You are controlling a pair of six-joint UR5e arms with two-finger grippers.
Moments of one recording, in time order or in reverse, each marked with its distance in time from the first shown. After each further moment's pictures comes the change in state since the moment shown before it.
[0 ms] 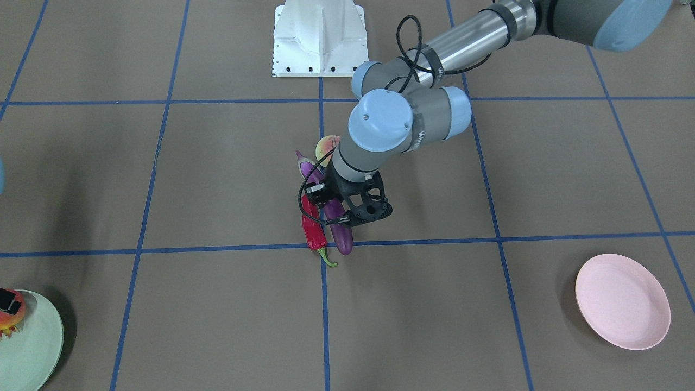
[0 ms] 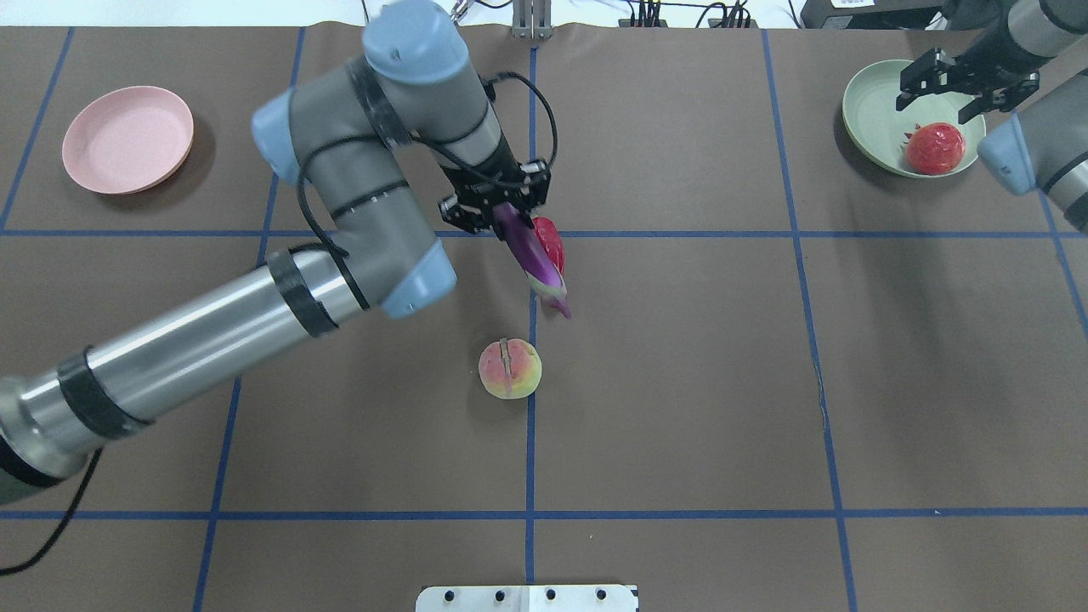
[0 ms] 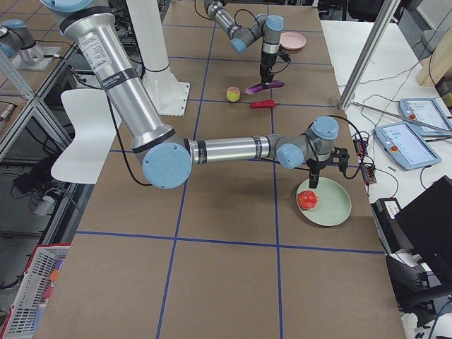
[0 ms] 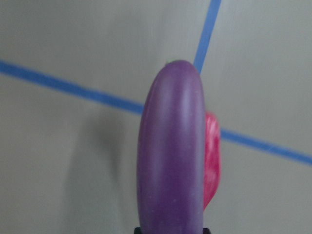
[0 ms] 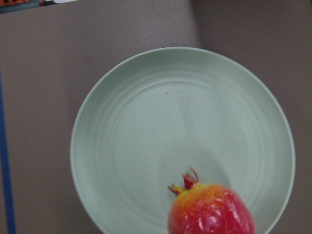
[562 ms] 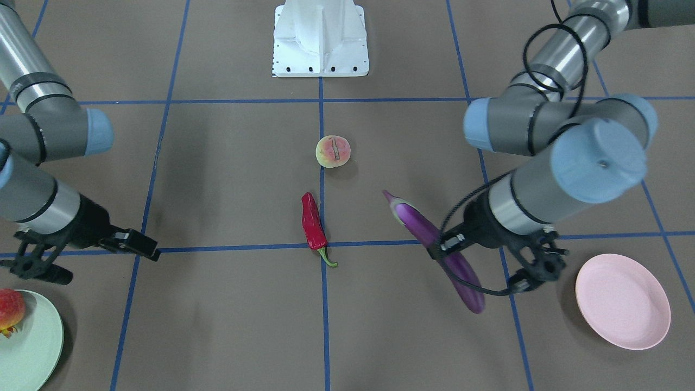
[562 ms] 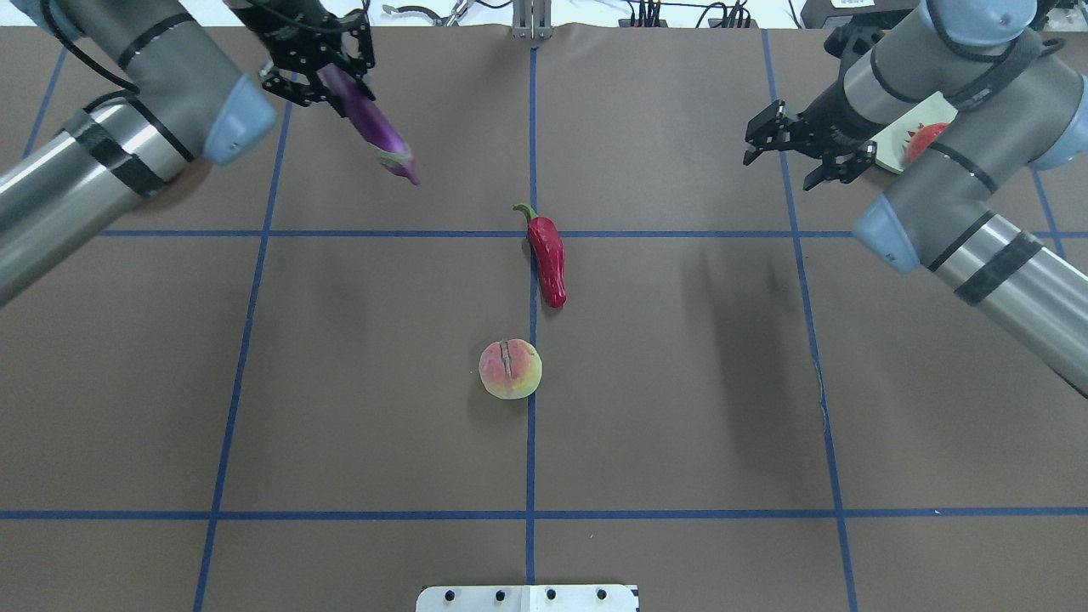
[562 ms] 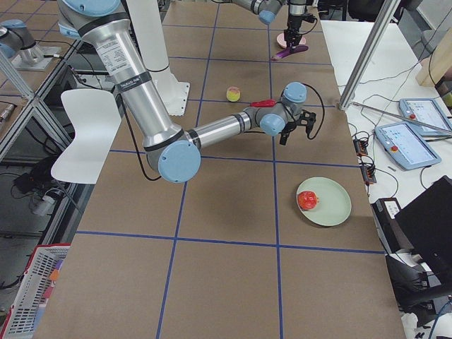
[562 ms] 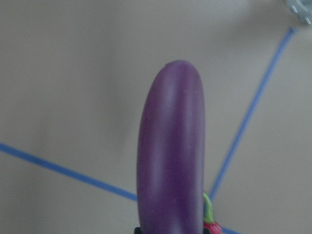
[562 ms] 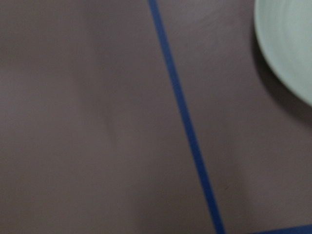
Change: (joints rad) left arm -0.298 0.160 0.024 0.019 -0.146 0.238; right arm -0.254 0.011 0.230 0.007 -0.014 0.430
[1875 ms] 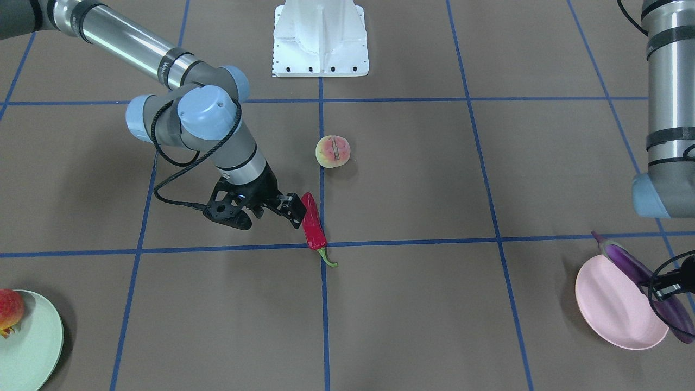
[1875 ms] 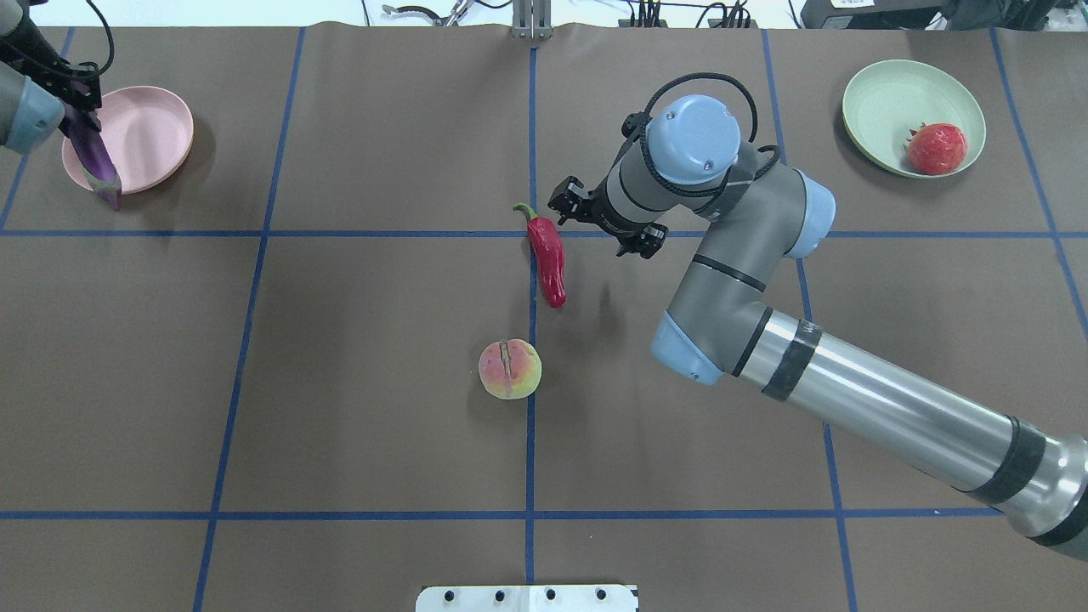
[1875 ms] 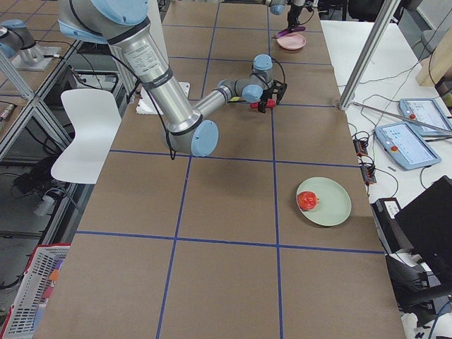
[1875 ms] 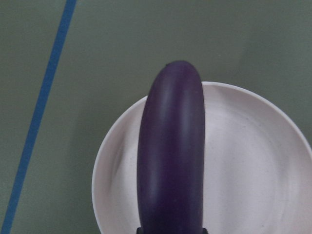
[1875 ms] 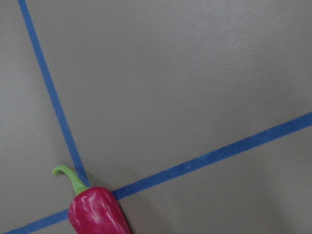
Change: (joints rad) left arm -0.187 0.092 0.472 -0.027 0.134 0.559; right arm -0.299 0.243 -0.091 -0.004 -0.351 0.344
